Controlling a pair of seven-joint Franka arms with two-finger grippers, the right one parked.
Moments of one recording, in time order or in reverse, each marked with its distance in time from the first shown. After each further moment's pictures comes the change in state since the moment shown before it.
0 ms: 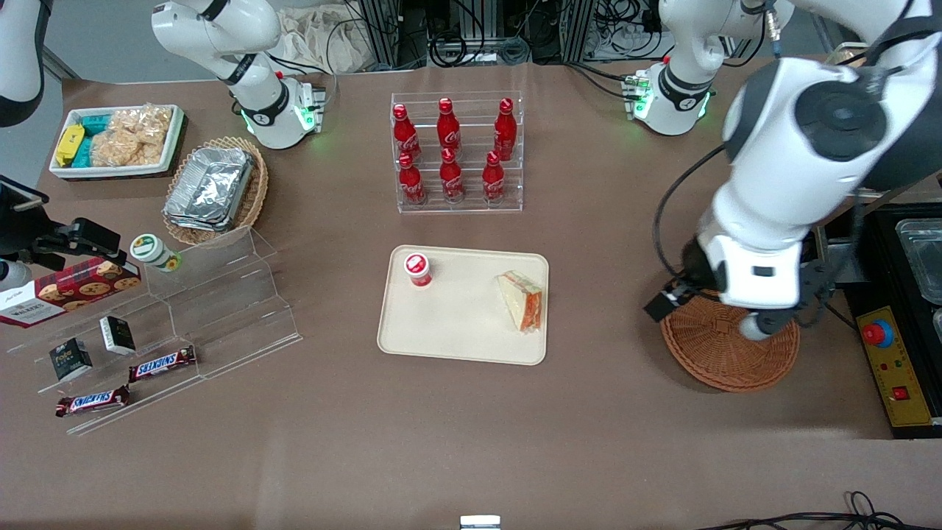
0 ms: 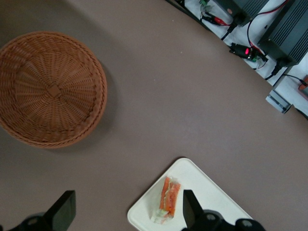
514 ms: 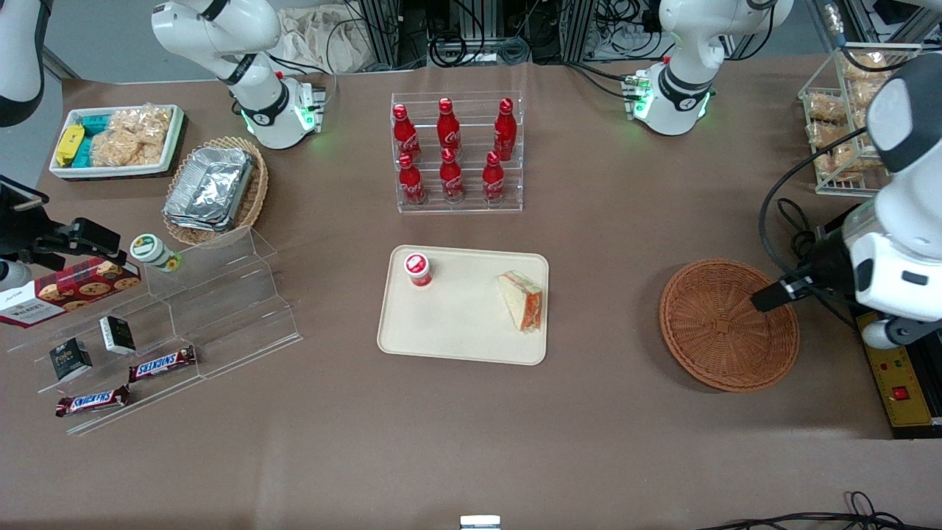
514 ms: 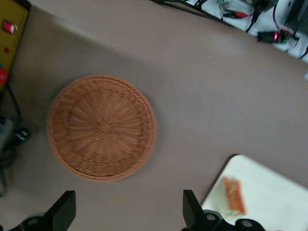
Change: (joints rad) arm 0.206 -0.045 0.011 -0.026 -0.045 -0.080 0.523
